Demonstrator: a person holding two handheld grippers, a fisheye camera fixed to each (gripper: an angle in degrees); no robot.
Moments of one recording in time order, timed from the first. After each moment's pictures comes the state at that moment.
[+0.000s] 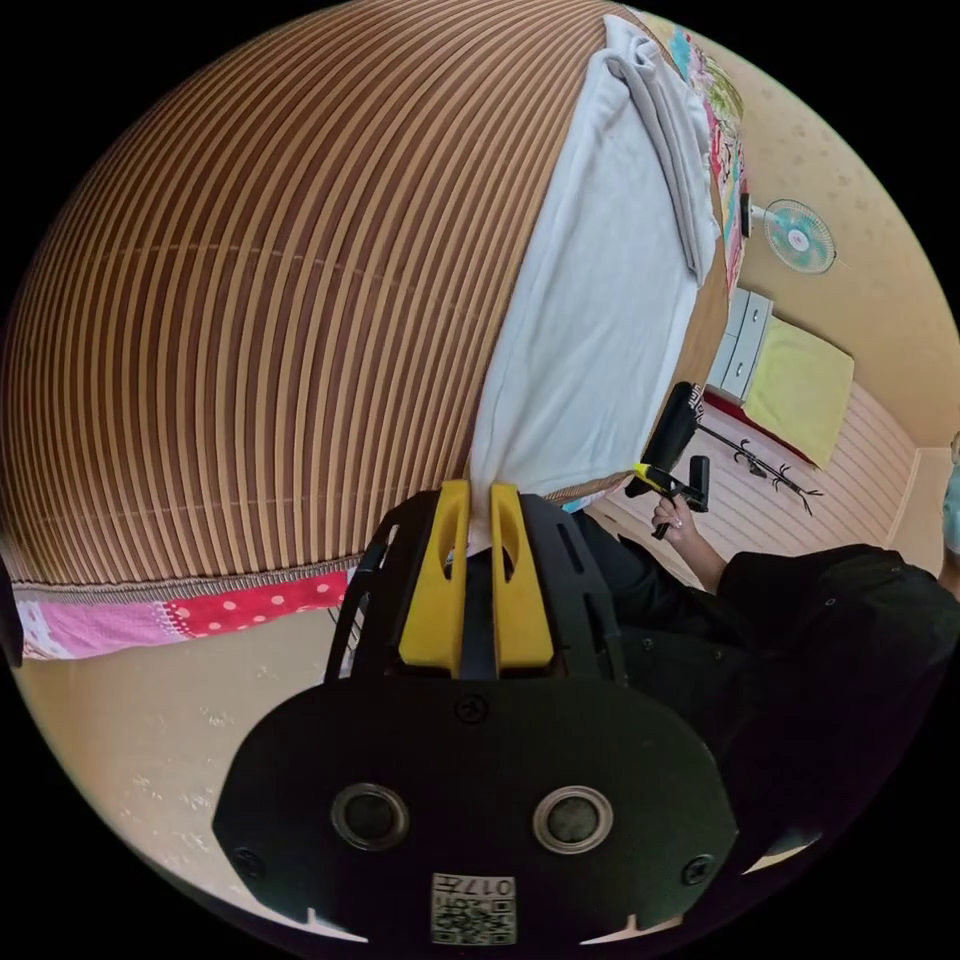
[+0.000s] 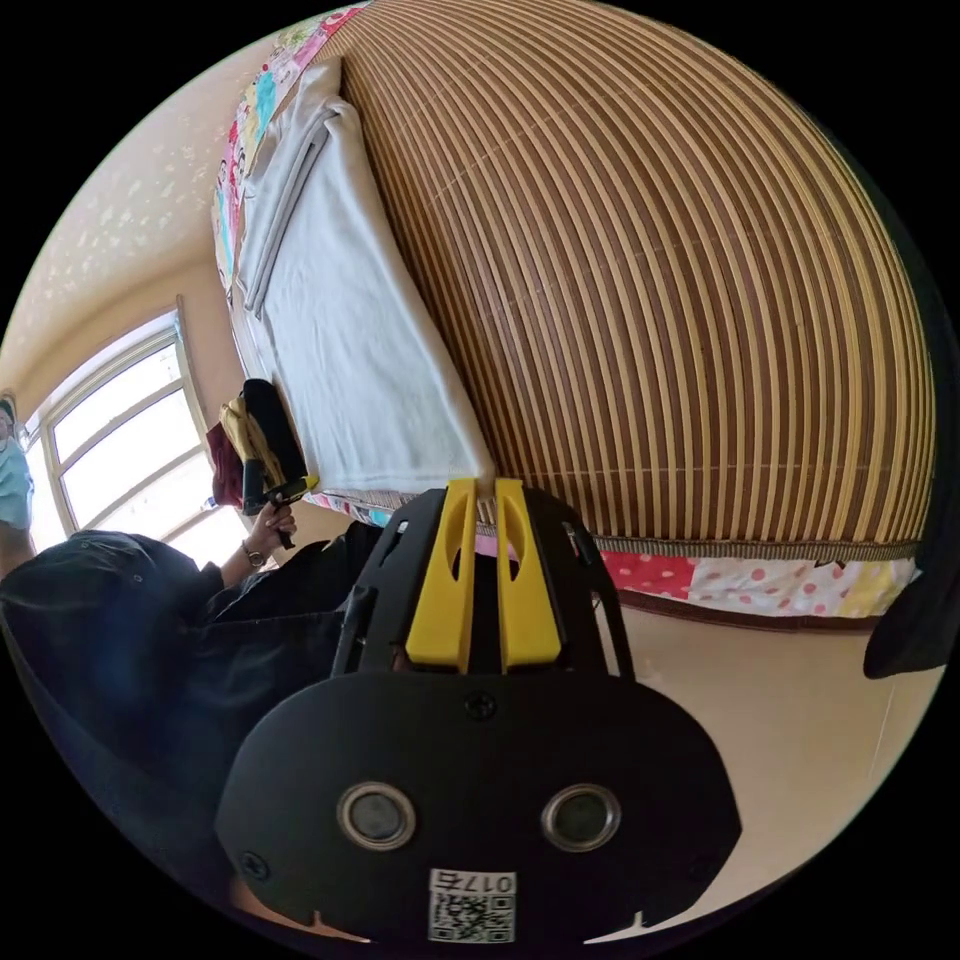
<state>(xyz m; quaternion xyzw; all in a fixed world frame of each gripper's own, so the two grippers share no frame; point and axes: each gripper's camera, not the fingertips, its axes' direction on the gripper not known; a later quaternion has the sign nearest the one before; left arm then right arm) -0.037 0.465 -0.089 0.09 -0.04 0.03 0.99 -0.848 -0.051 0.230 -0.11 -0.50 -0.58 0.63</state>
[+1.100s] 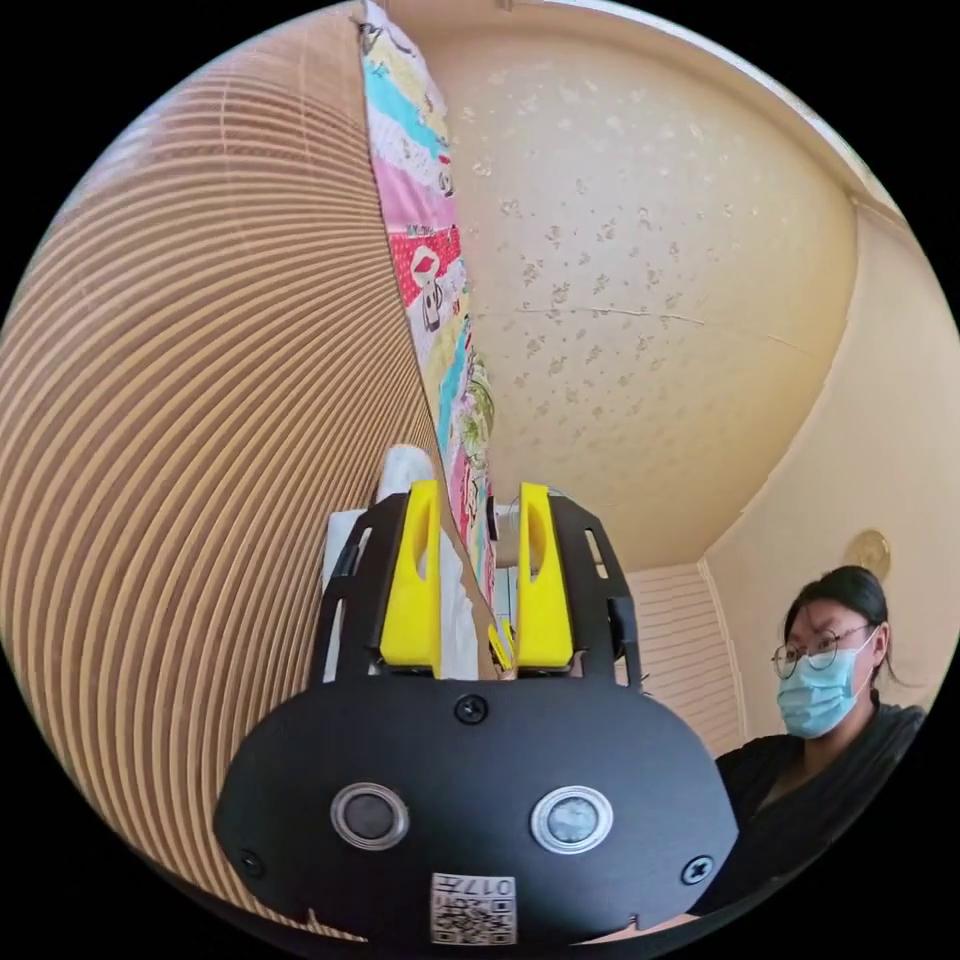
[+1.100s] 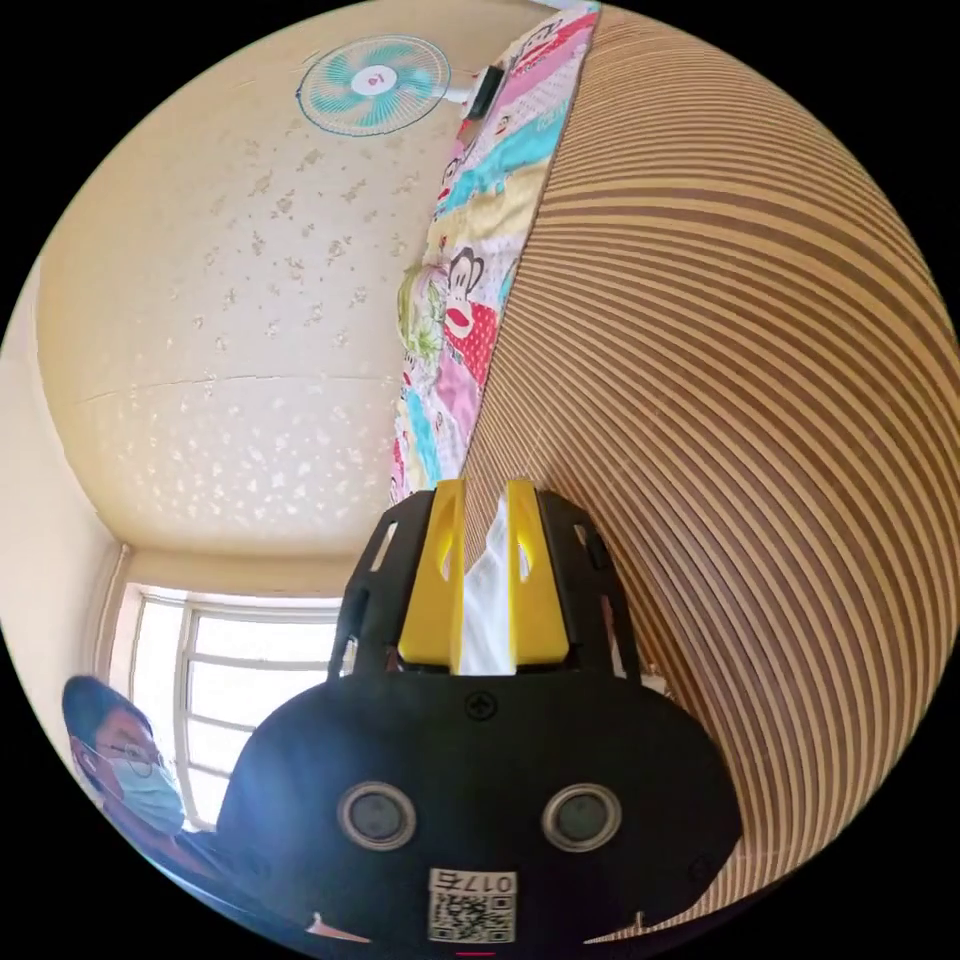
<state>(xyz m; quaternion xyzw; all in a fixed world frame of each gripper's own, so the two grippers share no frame) 0.057 0.277 -0.269 0.51 0.28 0.19 0.79 -1.059 -0.058 0.015 0.04 -0.83 -0.30 0.47</state>
